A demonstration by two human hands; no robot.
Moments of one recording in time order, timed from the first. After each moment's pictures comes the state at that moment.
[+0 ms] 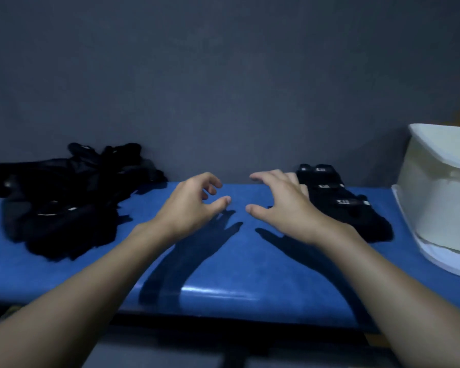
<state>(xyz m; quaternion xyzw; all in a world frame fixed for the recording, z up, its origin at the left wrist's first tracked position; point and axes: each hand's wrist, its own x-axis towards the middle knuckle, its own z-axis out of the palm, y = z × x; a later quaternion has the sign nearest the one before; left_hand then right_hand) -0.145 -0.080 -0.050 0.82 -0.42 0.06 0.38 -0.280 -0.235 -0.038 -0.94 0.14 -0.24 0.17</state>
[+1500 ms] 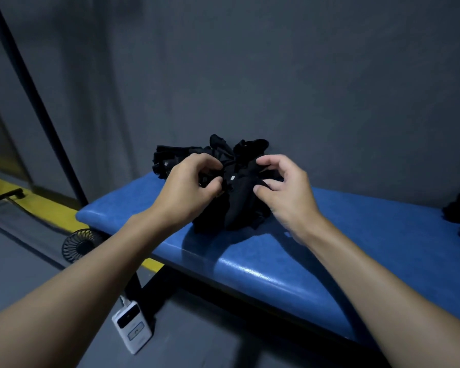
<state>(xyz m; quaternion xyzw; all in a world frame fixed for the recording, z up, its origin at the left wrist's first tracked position) -0.072 0.130 -0.028 0.85 -0.28 0.22 0.39 -0.134 -0.051 -0.043 -0.72 -0.09 -0.27 0.64</state>
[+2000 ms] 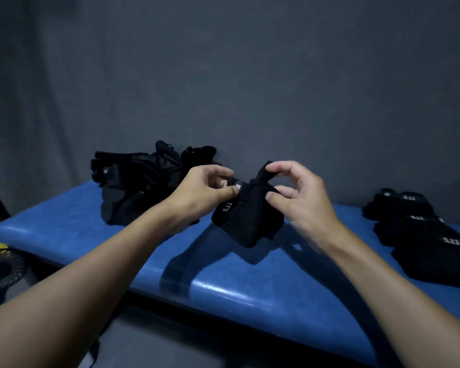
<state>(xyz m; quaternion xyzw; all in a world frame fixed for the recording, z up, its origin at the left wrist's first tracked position) -0.090 0.024 -0.023 0.75 -0.31 -0.05 0.58 -0.200 -0.139 -0.024 -0.73 -0.05 -0.30 0.61</state>
